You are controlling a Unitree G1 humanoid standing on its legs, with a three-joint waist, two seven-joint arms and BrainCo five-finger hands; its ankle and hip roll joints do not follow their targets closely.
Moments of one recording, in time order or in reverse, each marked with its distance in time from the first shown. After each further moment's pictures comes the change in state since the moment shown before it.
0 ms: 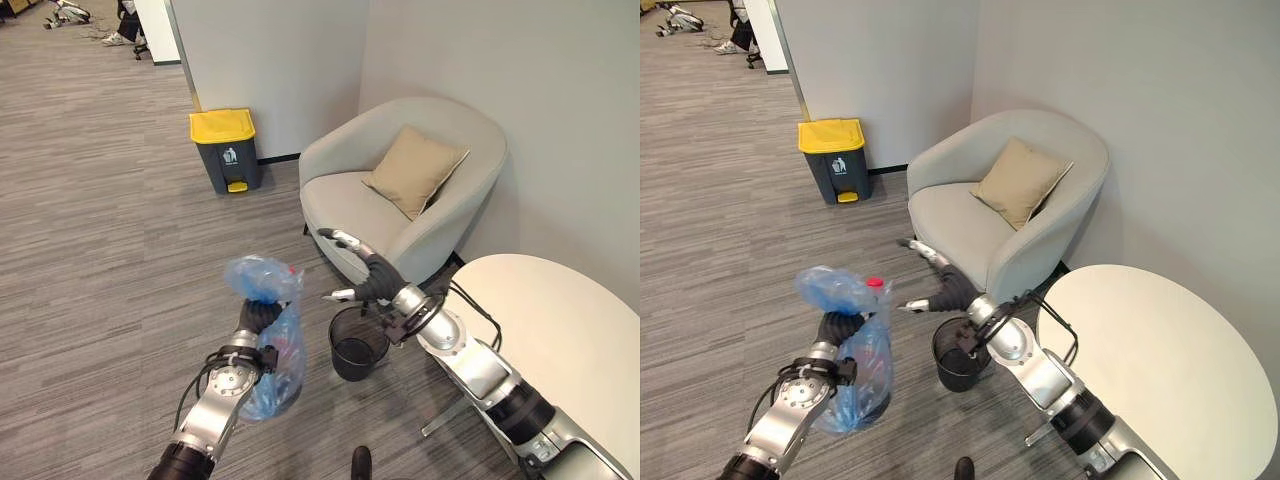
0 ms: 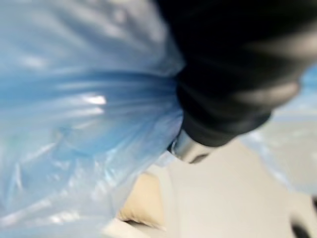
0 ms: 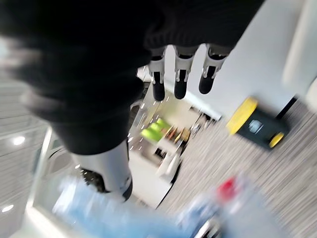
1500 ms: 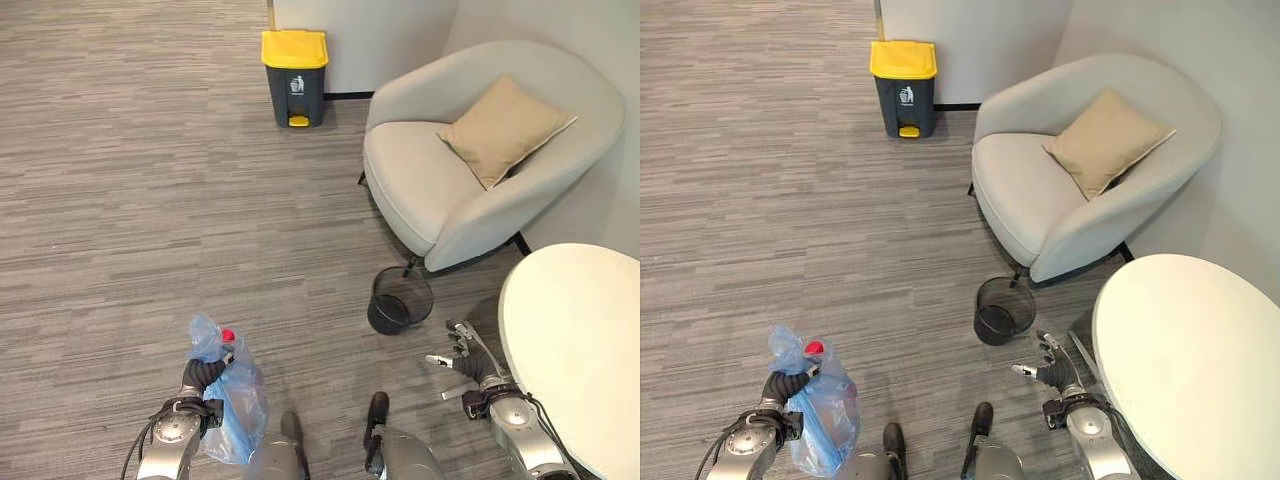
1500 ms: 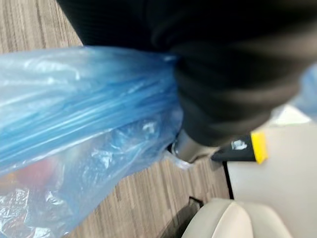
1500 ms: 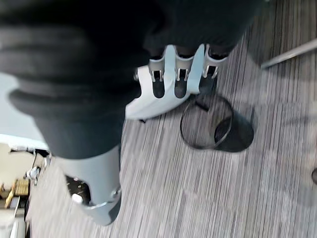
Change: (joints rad) left arm 0.081 0.039 0.215 0.347 -0.039 -0.013 -0.160; right arm 0.418 0.097 -0.384 0.467 0.122 0.032 -0.022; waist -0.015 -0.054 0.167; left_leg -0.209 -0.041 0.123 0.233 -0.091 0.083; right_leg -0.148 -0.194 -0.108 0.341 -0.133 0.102
